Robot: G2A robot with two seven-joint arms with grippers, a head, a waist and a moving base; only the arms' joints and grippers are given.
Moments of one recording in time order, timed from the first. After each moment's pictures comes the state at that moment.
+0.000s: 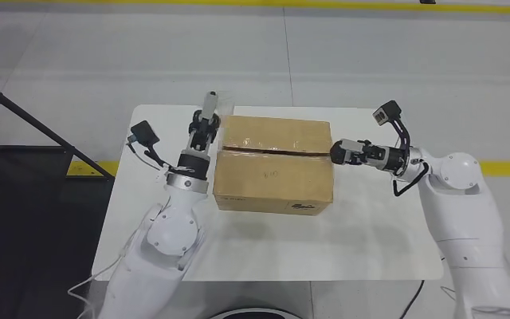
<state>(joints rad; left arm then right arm) 1.21 -1.32 -1.18 -1.97 0.14 0.09 0.24 -0.76 -1.04 1.32 -1.21 0.41 -0.32 1.29</state>
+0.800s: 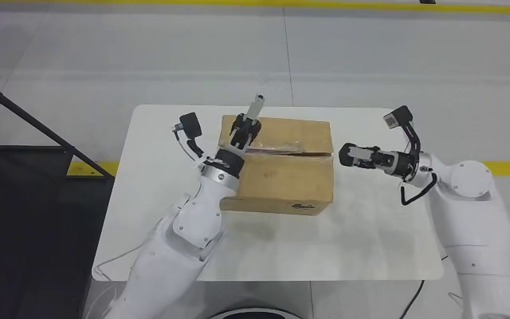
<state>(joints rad) 1.12 -1.37 -1.09 -1.89 0.05 0.11 0.15 -0.81 -1.01 1.36 -1.27 0.33 -0.44 1.26</state>
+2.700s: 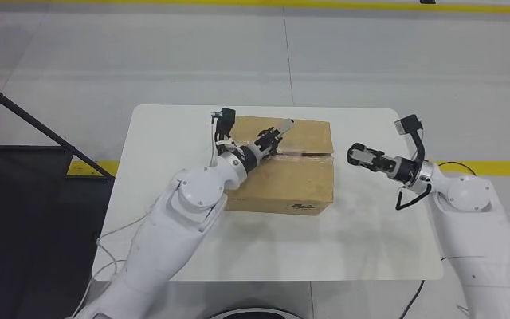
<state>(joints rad) 0.94 -1.36 -1.05 -1.69 0.00 0.38 -0.33 -0.88 -0.98 1.38 -1.25 0.26 -0.53 1.11</state>
